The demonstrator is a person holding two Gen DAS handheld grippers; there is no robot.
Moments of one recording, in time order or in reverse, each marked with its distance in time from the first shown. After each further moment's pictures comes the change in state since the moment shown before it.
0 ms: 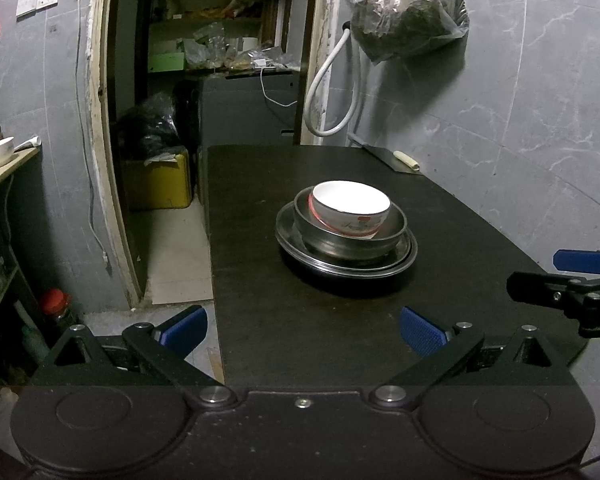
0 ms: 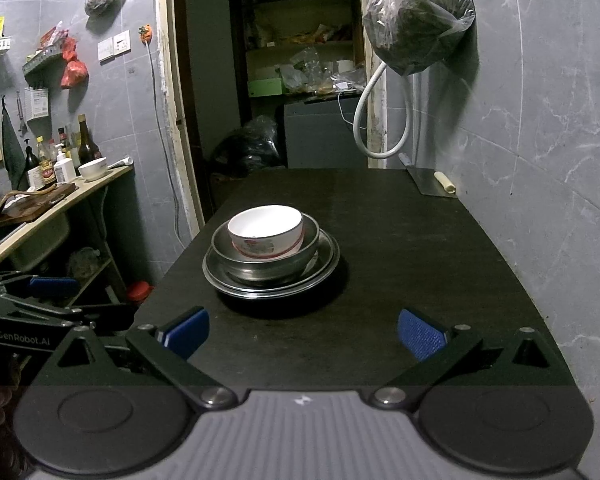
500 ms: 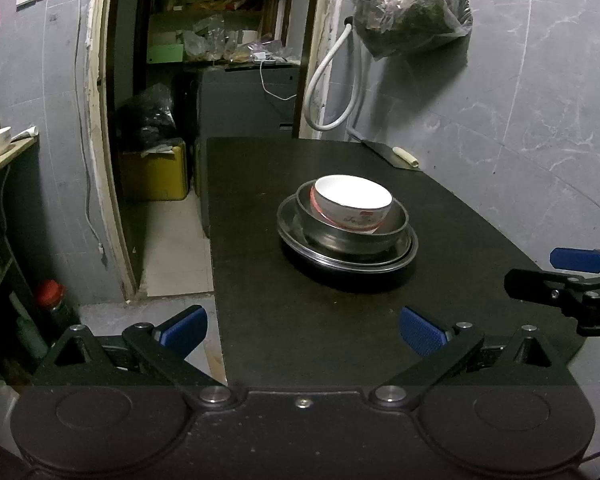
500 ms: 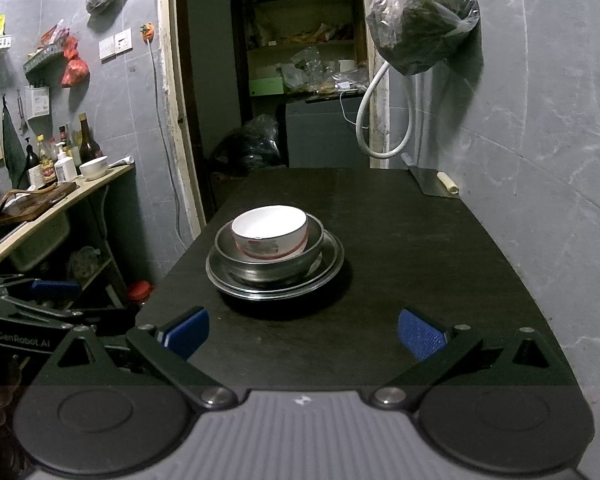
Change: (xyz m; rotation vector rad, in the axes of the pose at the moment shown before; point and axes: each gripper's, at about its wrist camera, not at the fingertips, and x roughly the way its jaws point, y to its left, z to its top) left arm 0.003 0.006 0.000 -0.019 0.022 -0.015; right arm 0.002 0.002 0.001 -0.004 0.003 -0.002
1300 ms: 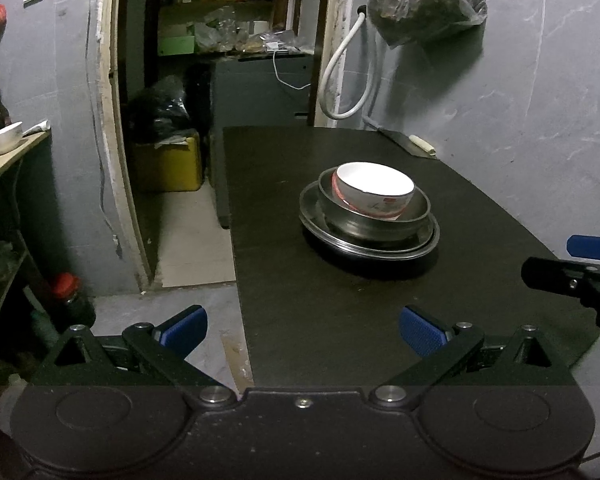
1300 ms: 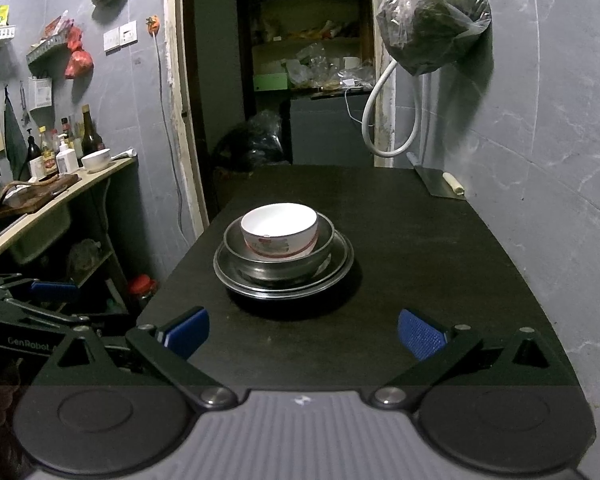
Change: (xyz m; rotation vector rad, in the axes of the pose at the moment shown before) left arm 0.001 0.006 -0.002 0.004 0.034 0.044; right arm 0.005 0.014 0.005 -0.017 0.015 -0.006
